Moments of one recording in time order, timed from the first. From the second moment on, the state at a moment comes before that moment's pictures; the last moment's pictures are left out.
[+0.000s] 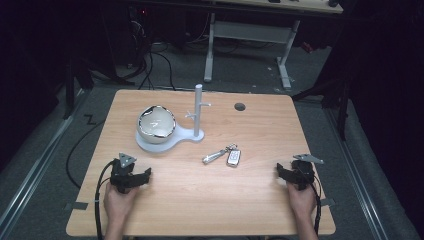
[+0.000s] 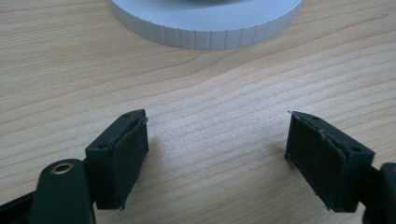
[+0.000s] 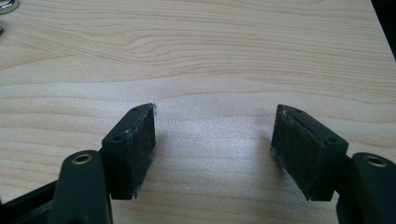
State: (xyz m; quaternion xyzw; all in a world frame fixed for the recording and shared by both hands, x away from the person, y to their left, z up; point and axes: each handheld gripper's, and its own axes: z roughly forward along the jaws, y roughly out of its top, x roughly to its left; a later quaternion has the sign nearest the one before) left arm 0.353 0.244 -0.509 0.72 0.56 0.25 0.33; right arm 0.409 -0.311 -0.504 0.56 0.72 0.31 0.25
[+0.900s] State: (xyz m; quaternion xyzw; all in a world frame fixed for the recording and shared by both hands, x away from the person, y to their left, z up) left arm 0.352 0.246 -0.509 0.72 0.56 0.25 0.33; right arm 0.406 -0.309 -0.504 0.56 0.72 0.32 0.25
